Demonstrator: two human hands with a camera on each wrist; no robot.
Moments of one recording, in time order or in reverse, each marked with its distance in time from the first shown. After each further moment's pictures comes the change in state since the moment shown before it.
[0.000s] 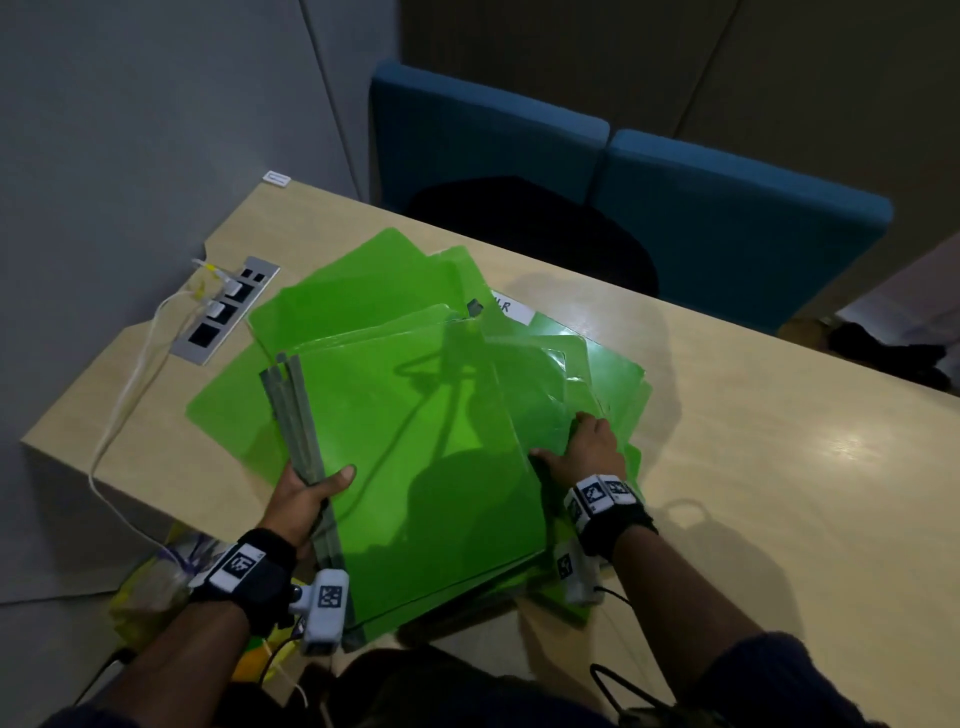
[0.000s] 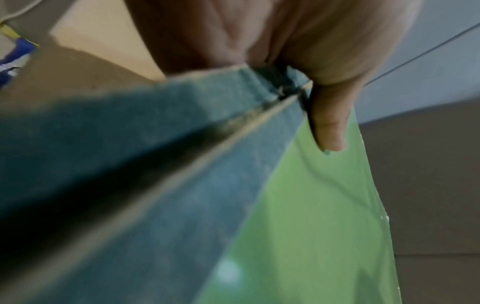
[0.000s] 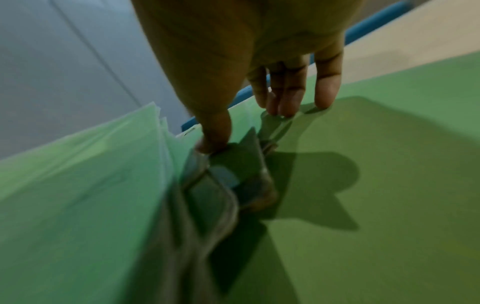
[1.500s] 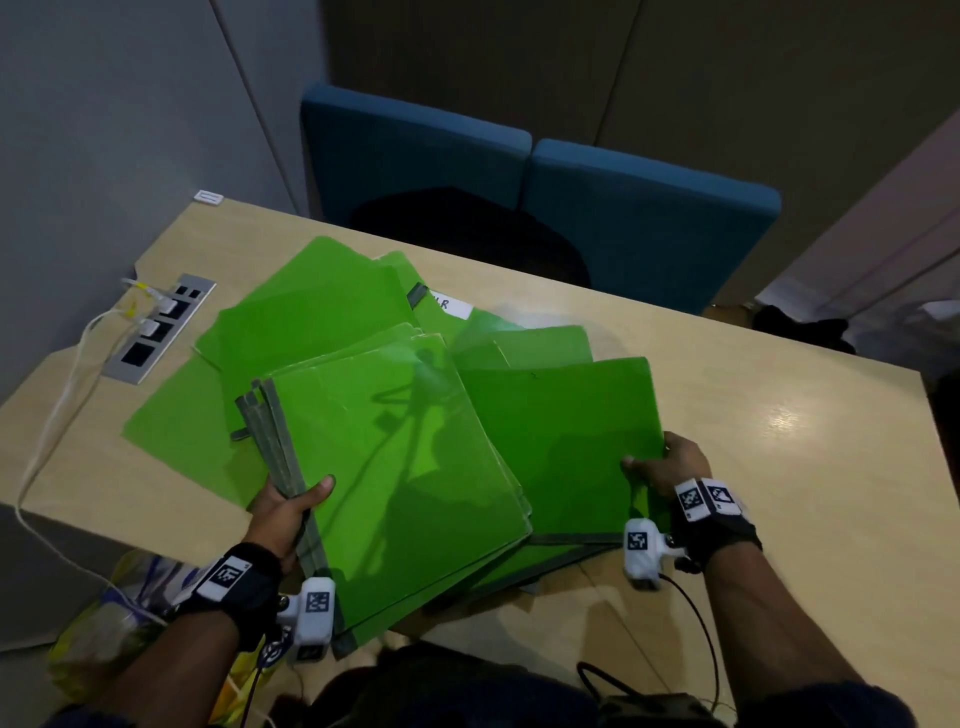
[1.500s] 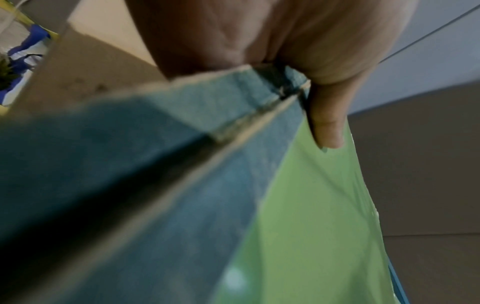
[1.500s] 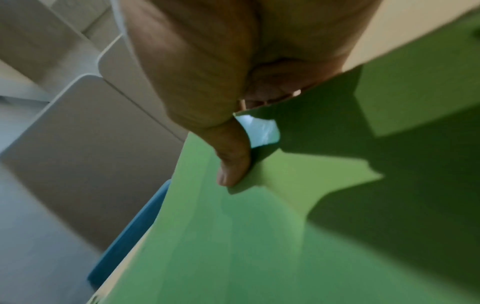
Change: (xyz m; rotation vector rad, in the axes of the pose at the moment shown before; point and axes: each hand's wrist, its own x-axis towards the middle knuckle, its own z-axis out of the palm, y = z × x) left_hand -0.027 -0.017 0.031 -0.009 -0.024 -0.057; right_hand -0.020 0.163 -0.074 0.490 0.054 0.237
